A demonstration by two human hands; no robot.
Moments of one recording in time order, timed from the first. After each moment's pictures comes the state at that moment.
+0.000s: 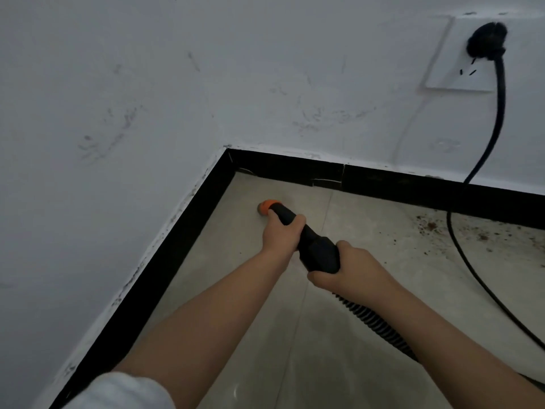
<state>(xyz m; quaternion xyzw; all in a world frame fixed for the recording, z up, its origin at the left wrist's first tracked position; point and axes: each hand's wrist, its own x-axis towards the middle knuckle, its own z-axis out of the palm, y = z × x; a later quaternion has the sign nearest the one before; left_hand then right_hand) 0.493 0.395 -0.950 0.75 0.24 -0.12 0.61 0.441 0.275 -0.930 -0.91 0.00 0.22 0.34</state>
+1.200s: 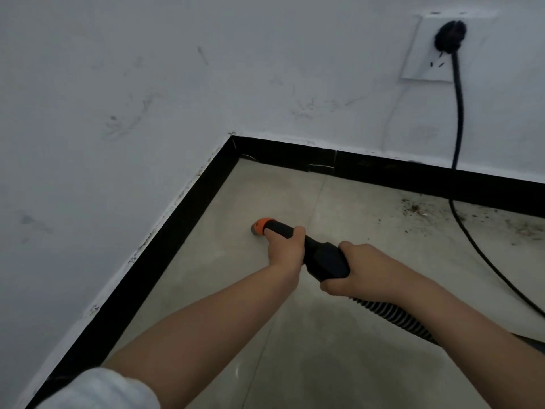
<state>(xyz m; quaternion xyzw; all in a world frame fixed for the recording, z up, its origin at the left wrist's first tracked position) 0.404 0.352 -0.930 0.68 0.36 -0.11 0.63 0.386 0.226 -0.905 -0.91 -0.12 0.29 0.27</state>
